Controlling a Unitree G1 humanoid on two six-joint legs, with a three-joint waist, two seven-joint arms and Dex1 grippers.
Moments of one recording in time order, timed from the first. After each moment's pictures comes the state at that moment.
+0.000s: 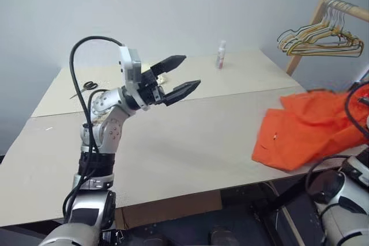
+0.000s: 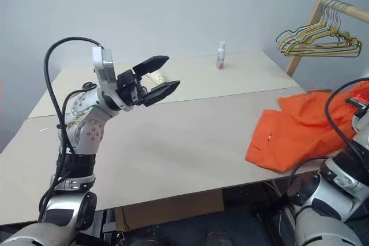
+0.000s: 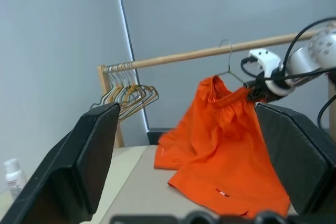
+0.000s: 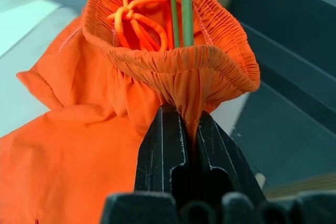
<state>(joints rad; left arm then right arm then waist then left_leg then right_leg) -0.66 0.30 0.08 -0.03 -0.63 0.34 -0.97 -0.83 -0.59 -0.76 -0.06 -0.11 1.49 -0.18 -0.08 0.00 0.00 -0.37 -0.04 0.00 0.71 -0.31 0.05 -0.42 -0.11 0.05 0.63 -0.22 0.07</state>
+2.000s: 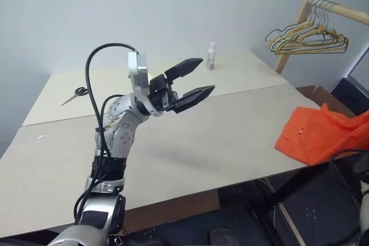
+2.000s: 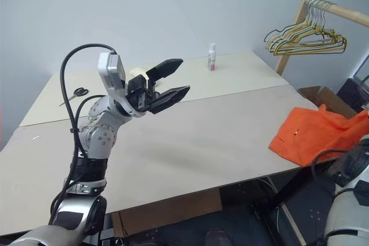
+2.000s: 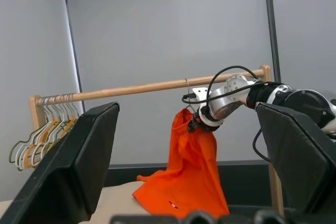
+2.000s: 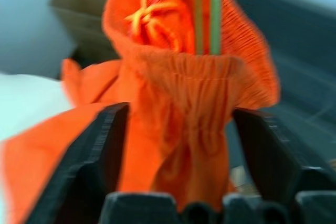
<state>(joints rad) -0.66 0.22 0.04 -0.01 -0.69 0.28 -1.03 -1.03 -0.87 -0.52 0.85 0.10 0.88 -0.48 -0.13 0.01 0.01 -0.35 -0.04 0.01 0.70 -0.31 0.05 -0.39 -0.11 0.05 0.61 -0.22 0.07</state>
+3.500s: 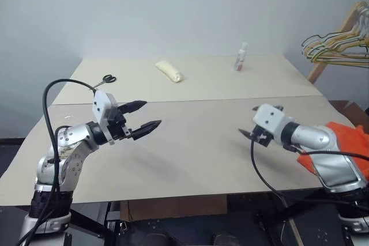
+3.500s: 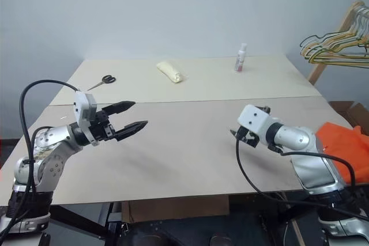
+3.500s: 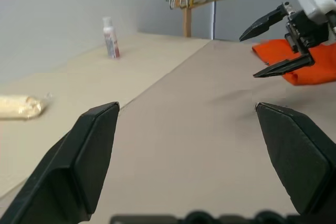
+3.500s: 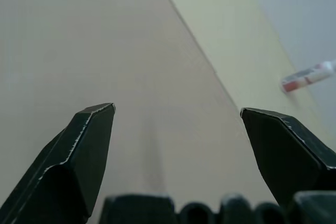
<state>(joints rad) -0.26 0.63 0.12 -0.17 -0.55 0.39 -0.91 -0.26 -0.84 0.11 -0.23 0.00 0.35 0.72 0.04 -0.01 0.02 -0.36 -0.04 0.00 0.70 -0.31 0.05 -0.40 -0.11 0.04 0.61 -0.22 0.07</state>
